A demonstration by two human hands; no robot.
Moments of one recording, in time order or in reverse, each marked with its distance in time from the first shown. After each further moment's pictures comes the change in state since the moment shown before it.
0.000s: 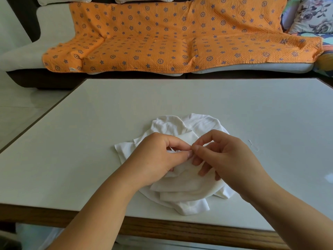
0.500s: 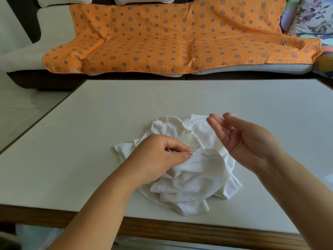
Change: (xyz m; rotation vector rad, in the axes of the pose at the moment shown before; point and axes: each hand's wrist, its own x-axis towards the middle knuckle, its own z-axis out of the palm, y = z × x) left_hand 0.000 -0.003 -0.003 0.026 0.004 -0.035; right_hand 0.046 0.009 -0.035 1.151 0.017 0.206
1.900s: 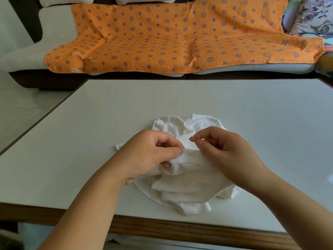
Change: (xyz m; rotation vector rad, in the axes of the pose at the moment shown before) left_hand -0.002 0.001 -0.019 -0.153 -0.026 -0.039; right_hand -0.029 0.032 0.006 -1.233 -0.155 -0.374
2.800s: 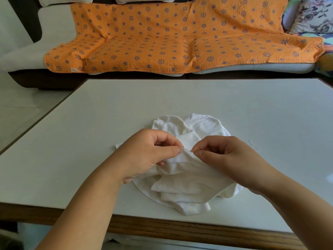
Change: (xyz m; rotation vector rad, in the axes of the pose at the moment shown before) left_hand 0.001 -0.002 -0.002 0.018 -0.001 0.013; right_hand -0.002 0.001 -0.008 0.072 -0.204 0.146
